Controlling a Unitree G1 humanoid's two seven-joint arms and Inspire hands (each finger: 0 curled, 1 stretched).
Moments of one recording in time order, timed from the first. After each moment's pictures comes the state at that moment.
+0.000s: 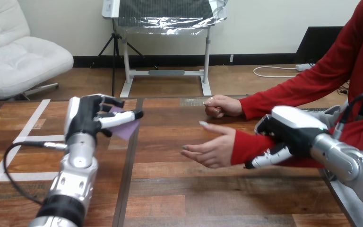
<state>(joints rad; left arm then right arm) -0.63 0.22 0.01 0.91 0.13 0.01 0.17 -0.63 -0.59 0.38 0.93 -0.57 -0.42 0.14</state>
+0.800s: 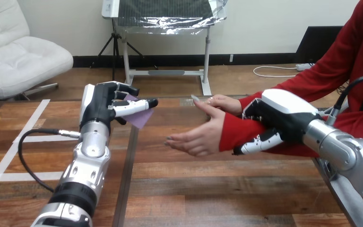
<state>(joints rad) -0.72 0.18 0.01 0.99 0.13 -0.05 0.17 -0.63 -0.59 0.35 0.77 -0.54 -0.41 0.17</state>
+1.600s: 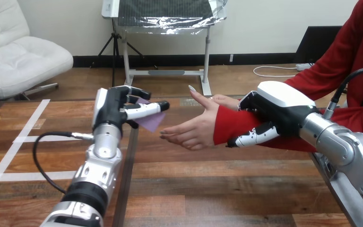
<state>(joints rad) -0.74 0.12 0.01 1.04 0.13 -0.06 0.17 -0.63 -0.59 0.35 0.70 -0.55 -0.39 0.18</state>
